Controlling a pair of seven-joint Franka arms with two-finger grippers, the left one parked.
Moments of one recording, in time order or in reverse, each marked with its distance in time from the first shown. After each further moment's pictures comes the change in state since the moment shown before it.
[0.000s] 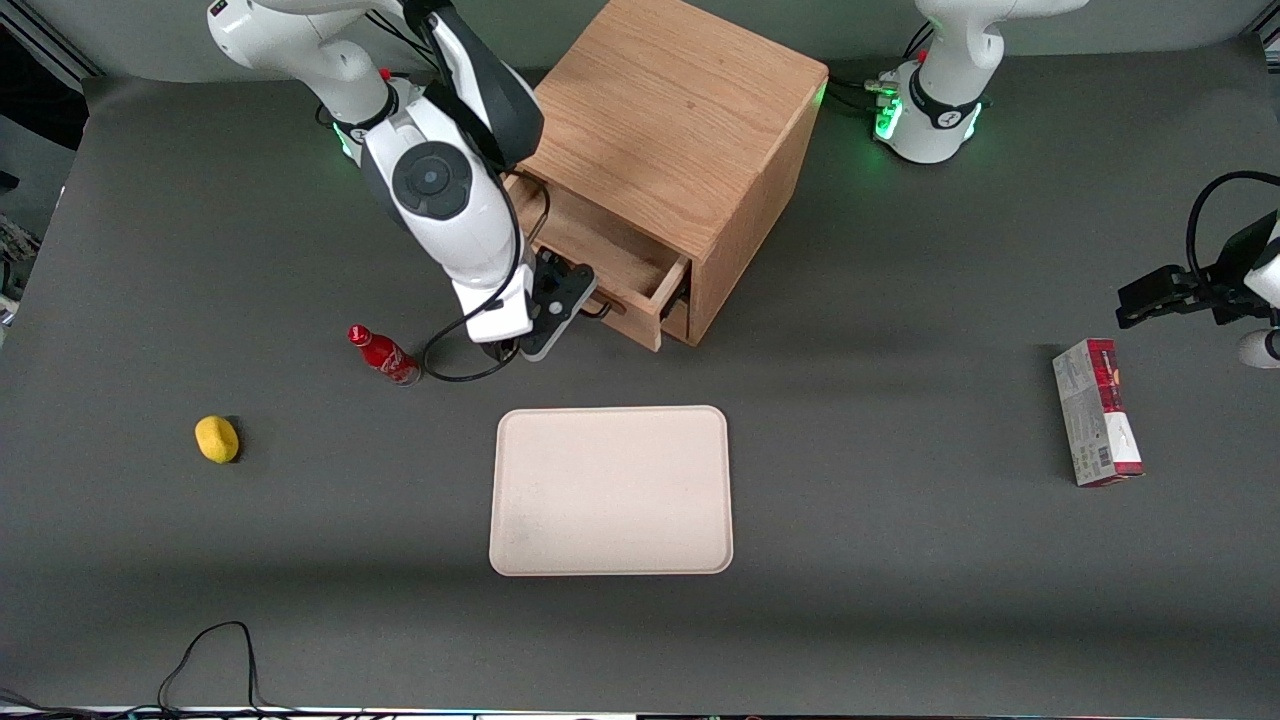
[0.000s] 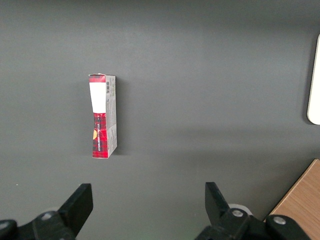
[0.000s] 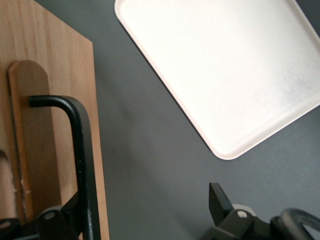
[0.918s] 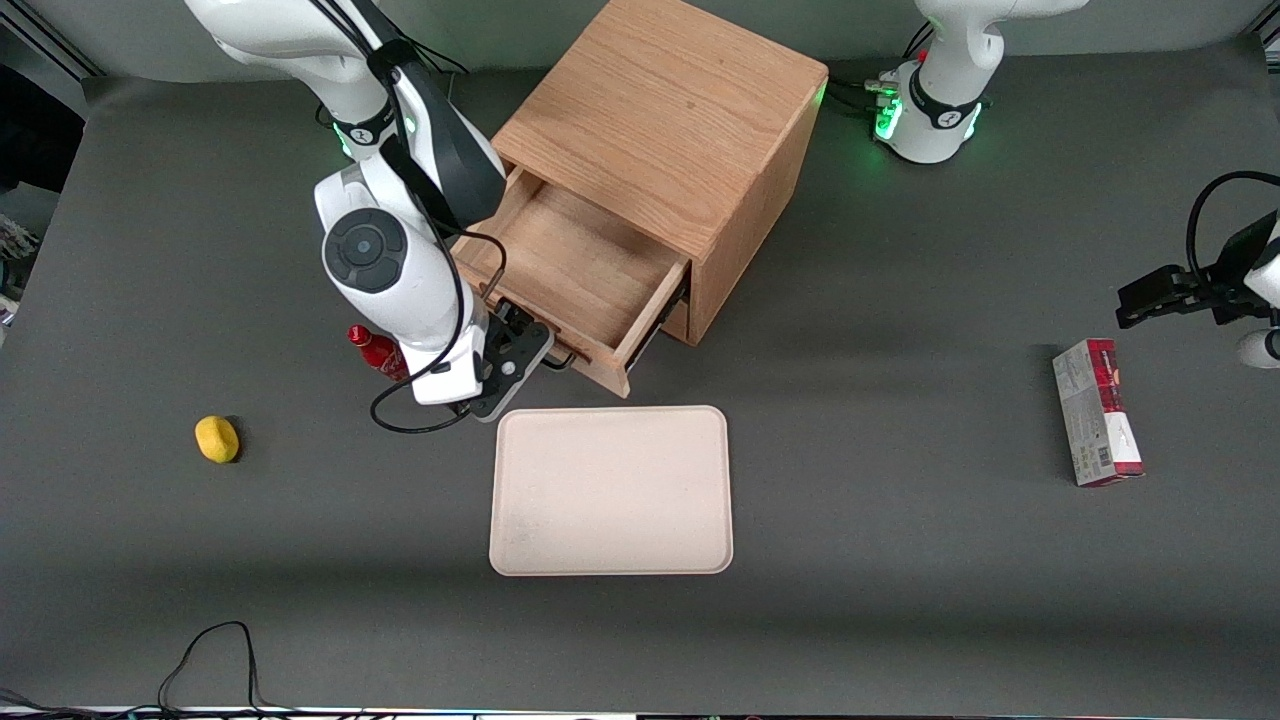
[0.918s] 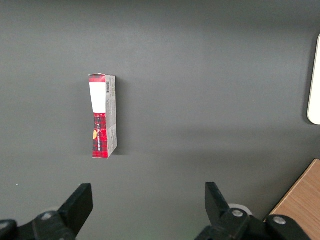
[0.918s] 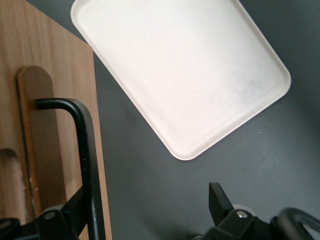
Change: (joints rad) arm -0.111 0.091 -0.002 0.144 0.000 -0.051 -0.076
